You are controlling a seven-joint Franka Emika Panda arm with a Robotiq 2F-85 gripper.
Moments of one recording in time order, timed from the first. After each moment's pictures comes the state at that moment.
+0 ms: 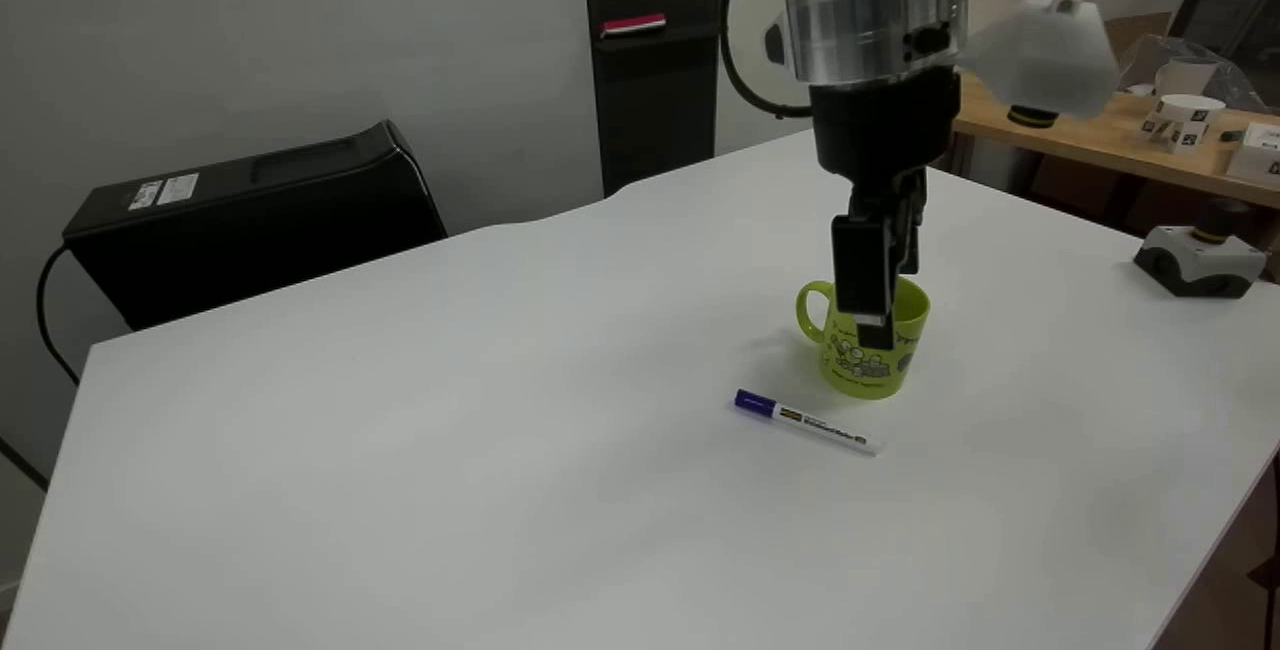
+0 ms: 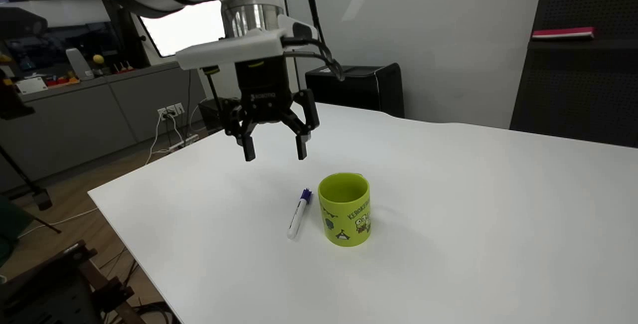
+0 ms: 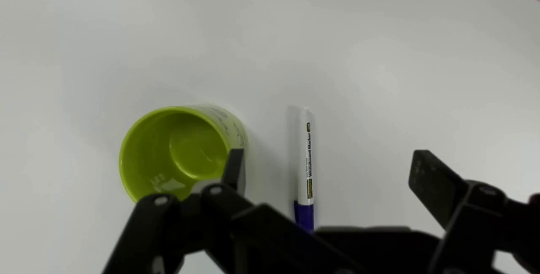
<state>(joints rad) 0.10 0.22 0.08 -2.36 -0.19 2.36 -0.14</state>
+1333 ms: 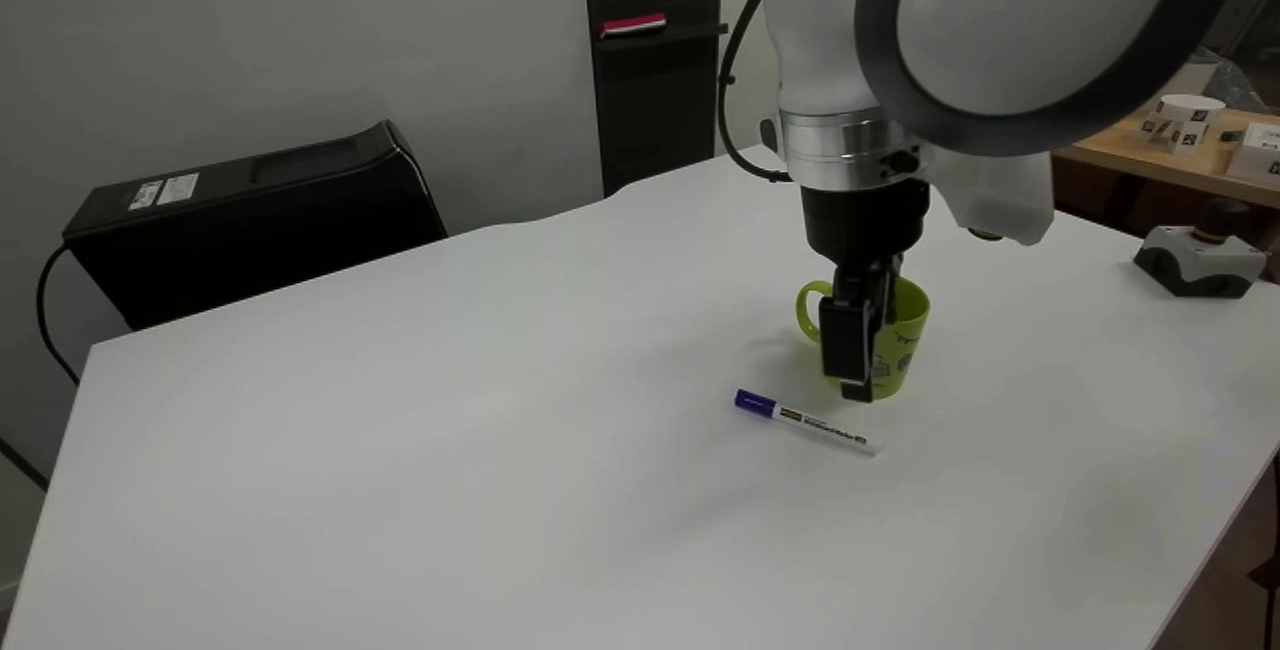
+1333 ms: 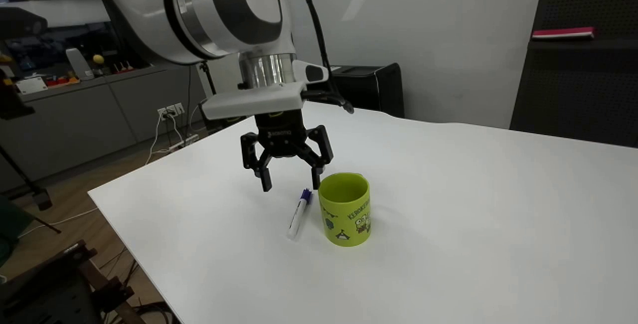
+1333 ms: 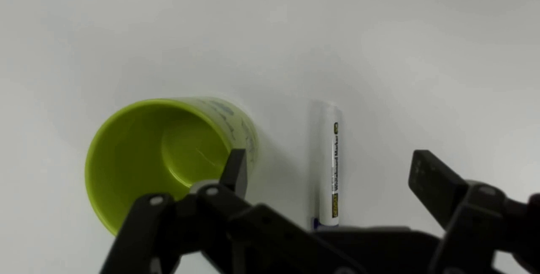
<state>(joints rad) 0.11 0.37 0.03 -2.34 -0.27 2.53 -0.10</state>
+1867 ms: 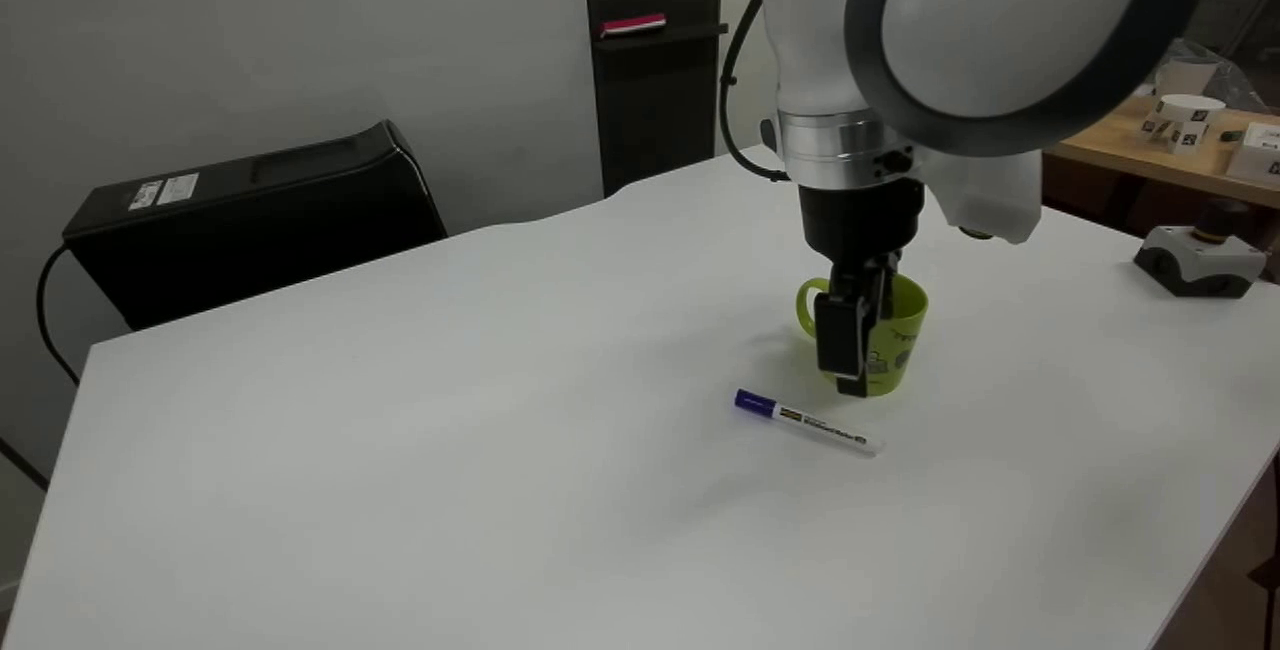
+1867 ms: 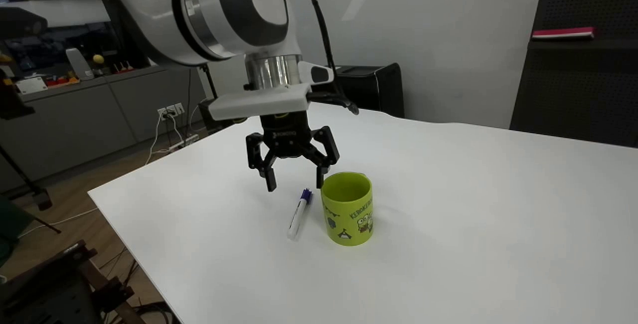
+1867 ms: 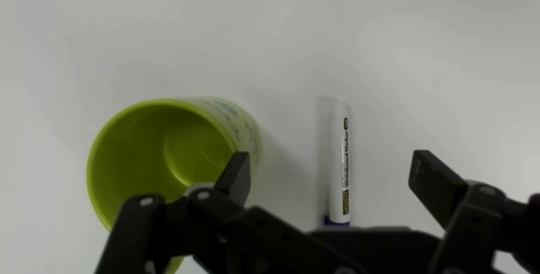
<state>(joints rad) 0.11 0.39 0.02 -2.32 -0.26 2.53 -0.10</state>
